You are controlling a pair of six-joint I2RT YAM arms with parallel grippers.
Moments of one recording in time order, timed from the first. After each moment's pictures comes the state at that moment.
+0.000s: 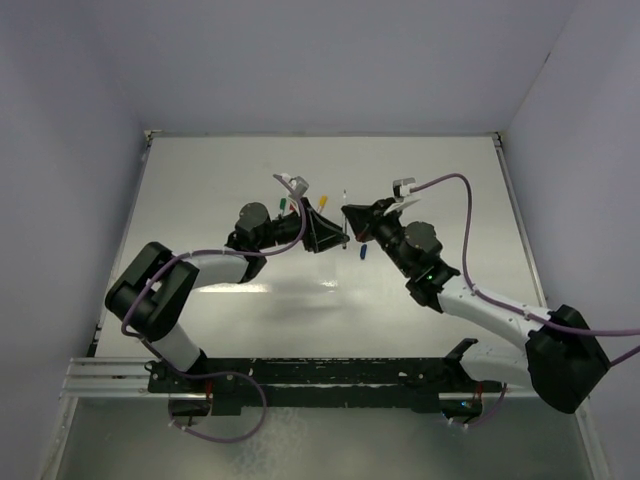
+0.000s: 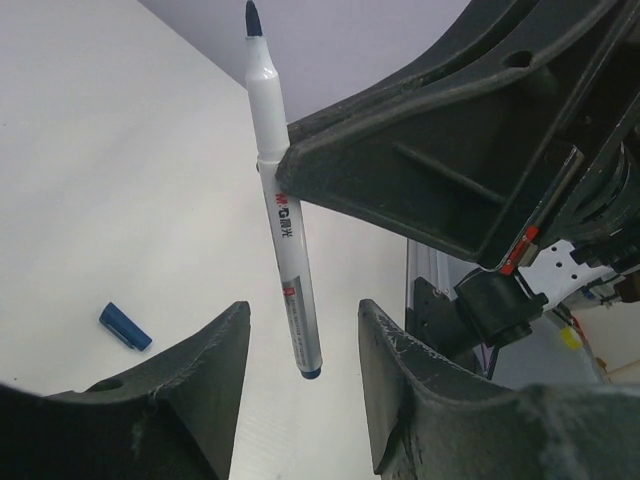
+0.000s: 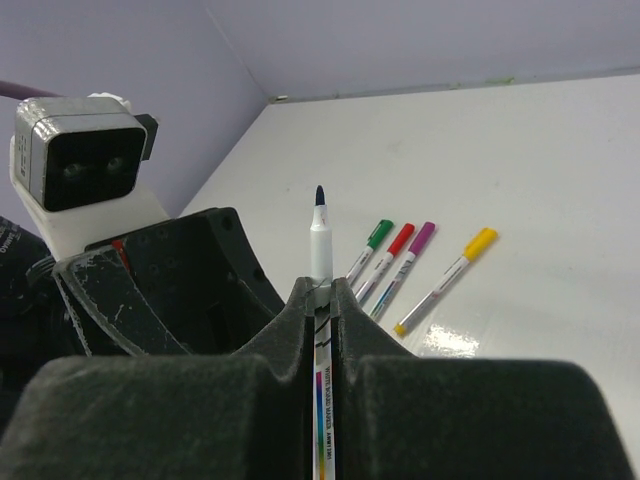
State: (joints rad) left arm -0.57 1.64 0.71 1.02 0.73 -0.69; right arm 0.68 1.17 0.58 0.65 0.13 0.46
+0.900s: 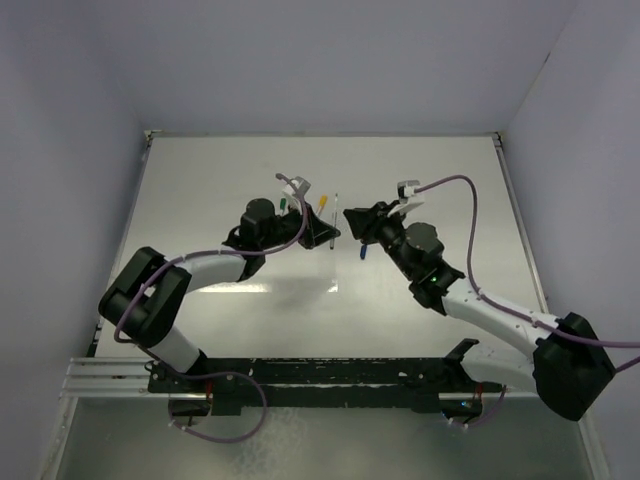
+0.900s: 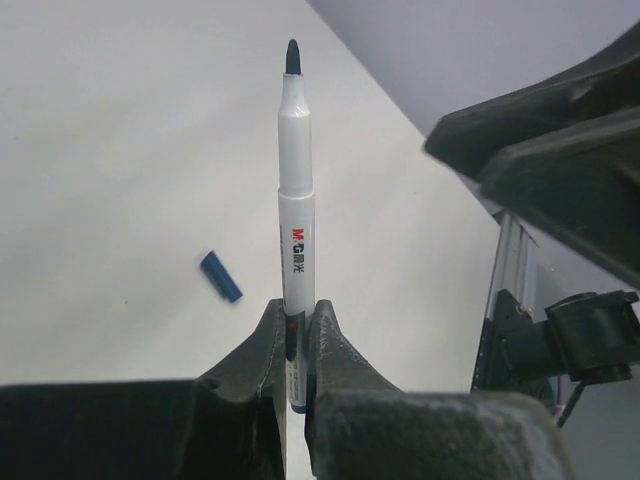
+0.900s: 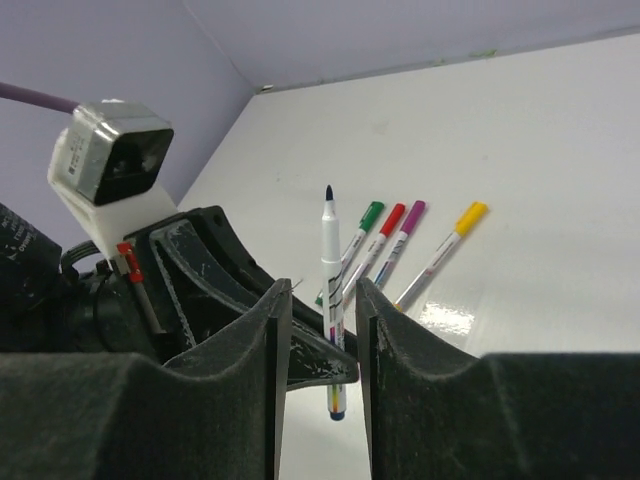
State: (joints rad) left arm -0.57 1.60 0.73 0.78 0.56 -0.58; right arm 0.68 1.16 0.58 0.59 0.15 0.52
